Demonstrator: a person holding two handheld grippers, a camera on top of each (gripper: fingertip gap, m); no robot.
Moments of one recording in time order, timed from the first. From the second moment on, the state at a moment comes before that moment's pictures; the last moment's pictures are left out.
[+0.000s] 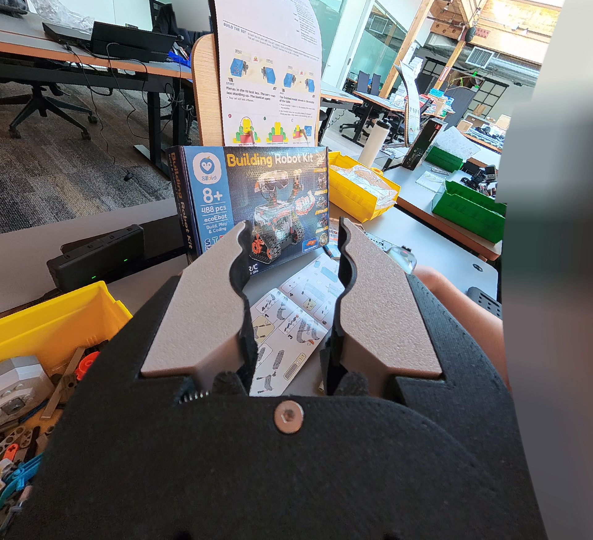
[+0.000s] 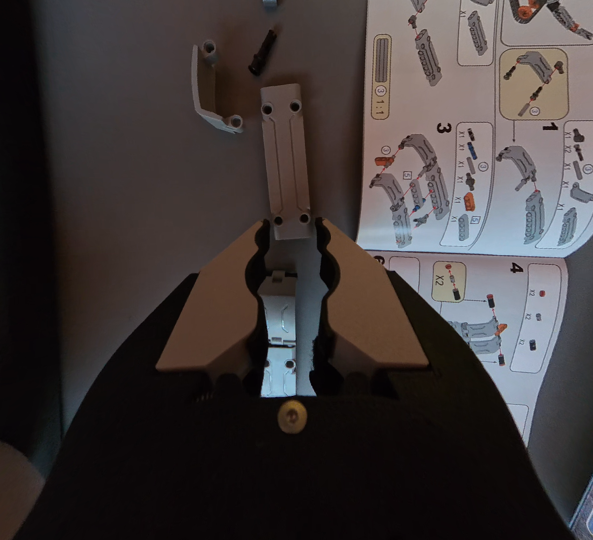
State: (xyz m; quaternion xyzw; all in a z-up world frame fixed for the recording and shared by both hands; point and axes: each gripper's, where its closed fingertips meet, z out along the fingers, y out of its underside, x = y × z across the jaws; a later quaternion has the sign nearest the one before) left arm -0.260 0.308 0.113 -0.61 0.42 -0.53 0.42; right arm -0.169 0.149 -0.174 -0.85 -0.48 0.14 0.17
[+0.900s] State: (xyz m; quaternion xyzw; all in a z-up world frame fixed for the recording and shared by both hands) left arm -0.259 0.304 0.111 -0.61 0.43 -0.53 0.41; right arm -0.099 0.175 -0.028 -0.74 -0.32 0.21 0.55
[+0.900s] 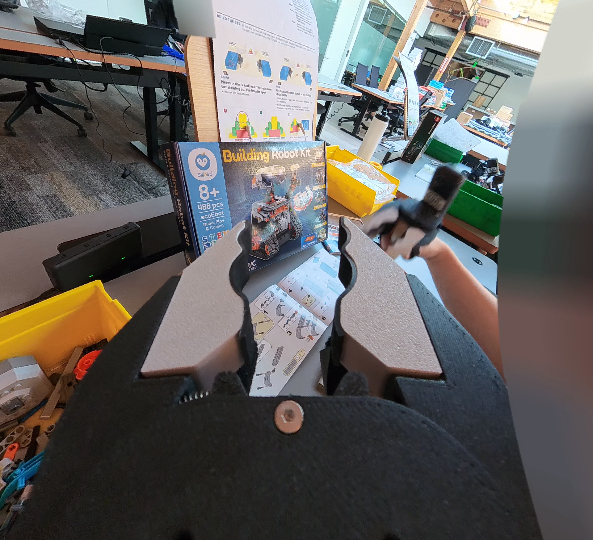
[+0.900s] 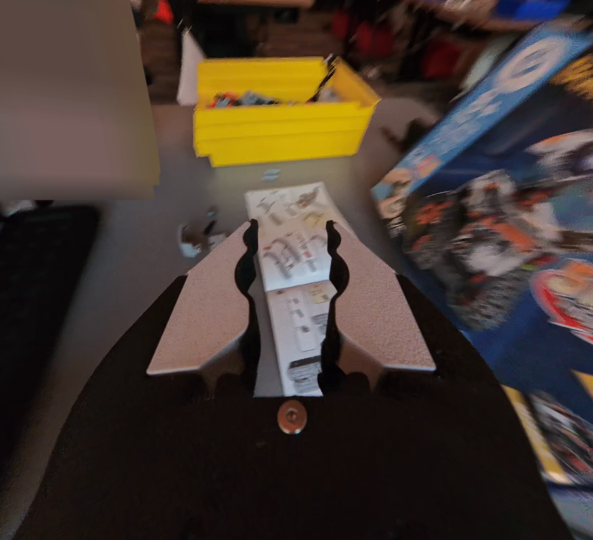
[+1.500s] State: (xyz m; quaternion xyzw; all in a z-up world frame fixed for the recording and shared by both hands) left arm -0.262 0.306 0.112 -0.61 0.42 -0.53 0.41; right arm -0.174 0.155 -0.152 -0.80 -0.49 0.20 0.28
